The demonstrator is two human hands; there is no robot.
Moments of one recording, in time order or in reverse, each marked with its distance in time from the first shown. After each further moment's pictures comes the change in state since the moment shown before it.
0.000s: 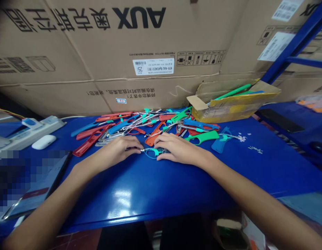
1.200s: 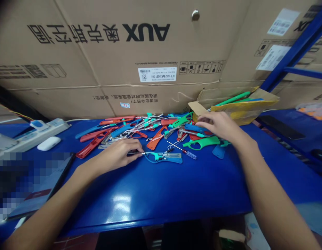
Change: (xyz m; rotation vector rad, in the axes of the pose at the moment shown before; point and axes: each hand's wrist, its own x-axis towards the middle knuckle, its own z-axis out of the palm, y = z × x) left_hand -0.004 -0.001 0.000 0.072 0.030 0.009; right_hand -0.061 0.075 -0.087 -0.317 0.338 0.439
